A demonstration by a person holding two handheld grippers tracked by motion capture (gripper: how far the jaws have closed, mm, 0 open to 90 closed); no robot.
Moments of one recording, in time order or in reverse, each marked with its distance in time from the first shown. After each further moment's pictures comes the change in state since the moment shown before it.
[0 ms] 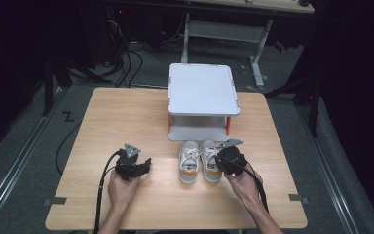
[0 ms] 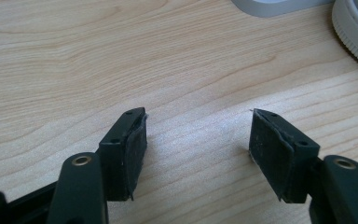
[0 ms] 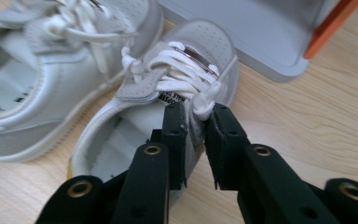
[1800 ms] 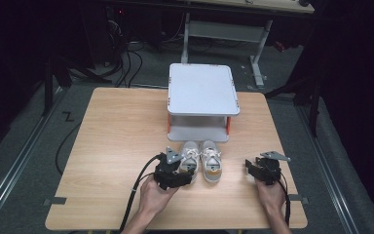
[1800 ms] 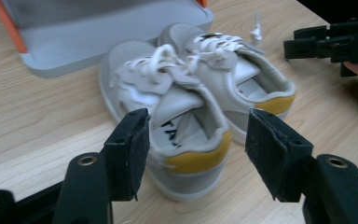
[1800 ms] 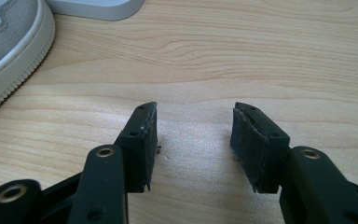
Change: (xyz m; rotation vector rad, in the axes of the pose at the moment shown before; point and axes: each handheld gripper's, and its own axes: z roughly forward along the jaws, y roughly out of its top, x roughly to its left) left arm -0.136 0.054 -0.044 0.006 -0.264 0.042; right arm -0.100 -0.101 0.020 -0.175 -0.080 0.319
